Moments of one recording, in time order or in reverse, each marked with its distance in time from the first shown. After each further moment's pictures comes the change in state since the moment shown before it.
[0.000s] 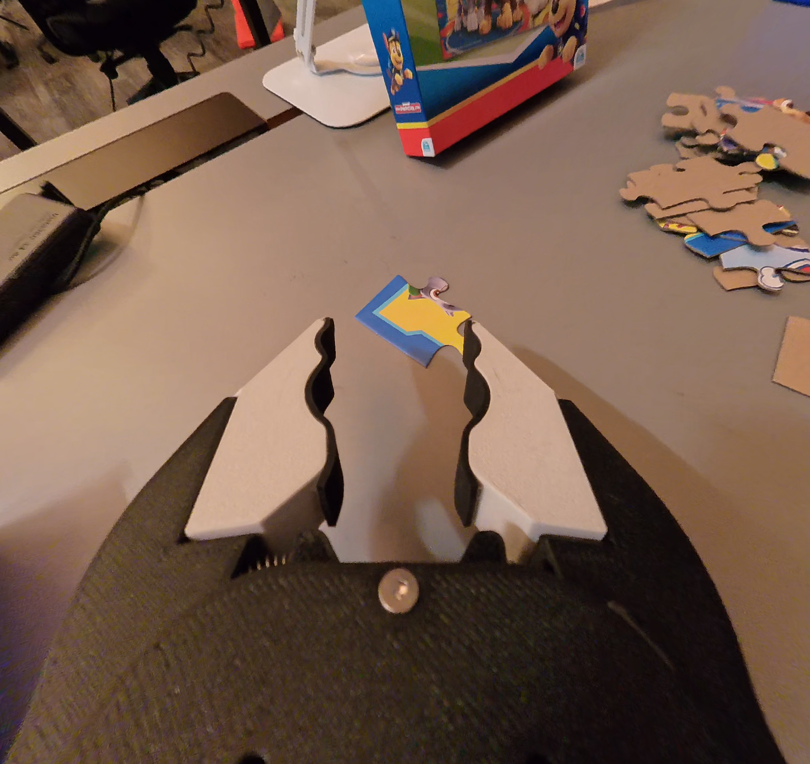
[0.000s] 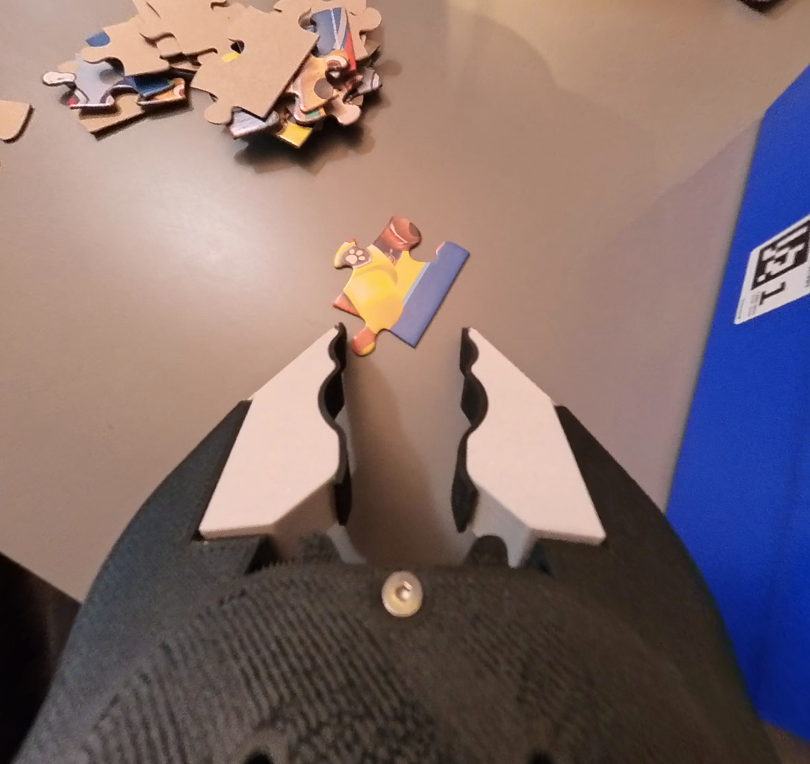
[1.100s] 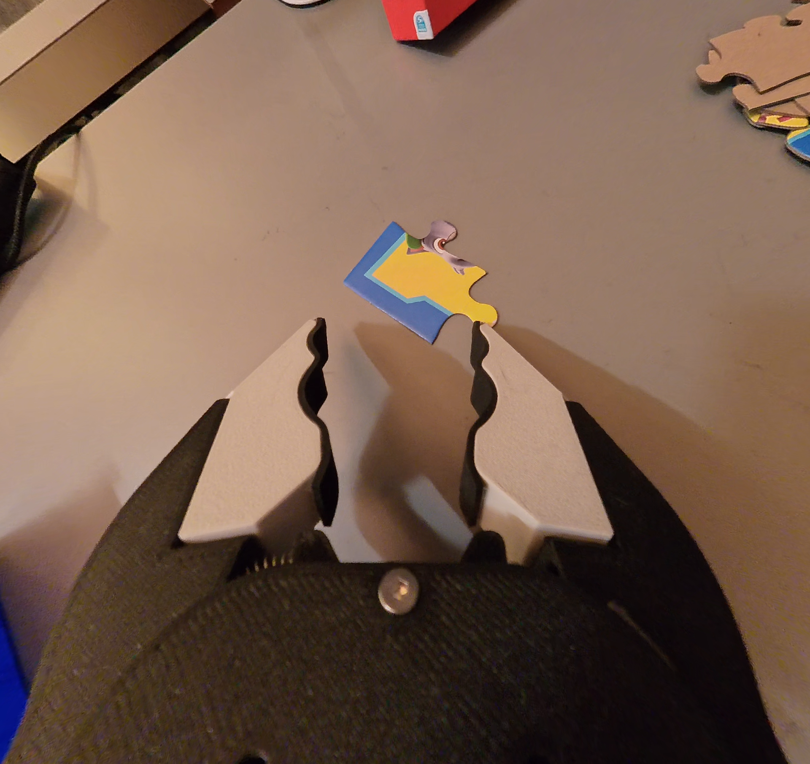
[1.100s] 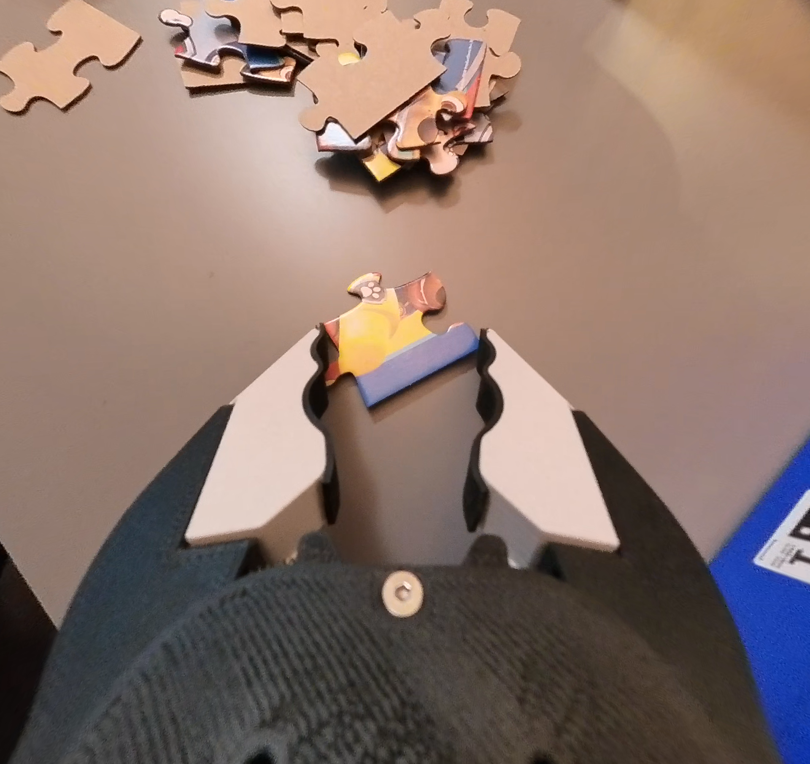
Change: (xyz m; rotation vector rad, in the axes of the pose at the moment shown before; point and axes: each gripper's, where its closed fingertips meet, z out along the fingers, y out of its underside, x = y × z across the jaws) left arm 0.000 0.028 0.023 -0.226 -0.007 0.080; right arm -0.016 -0.020 0.029 -0.064 -0.263 -0.282
